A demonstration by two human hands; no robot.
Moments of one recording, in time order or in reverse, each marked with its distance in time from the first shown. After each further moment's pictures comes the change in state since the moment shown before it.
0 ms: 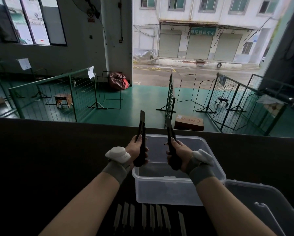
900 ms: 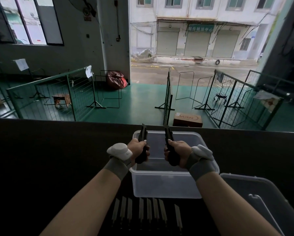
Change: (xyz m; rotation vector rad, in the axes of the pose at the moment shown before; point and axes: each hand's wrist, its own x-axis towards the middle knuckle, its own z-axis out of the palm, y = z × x) left_hand -0.009 -0.007 0.020 0.137 0.023 -0.026; right_hand -0.024 -0.005 -0.008 0.059 -0.034 0.098
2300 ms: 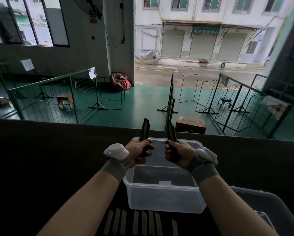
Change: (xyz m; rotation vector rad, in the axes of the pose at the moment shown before) left_hand 0.025 0.024 0.009 -0.006 -0.159 0.039; right_hand 0.030 -0.031 -0.016 0.103 -0.158 -0.055
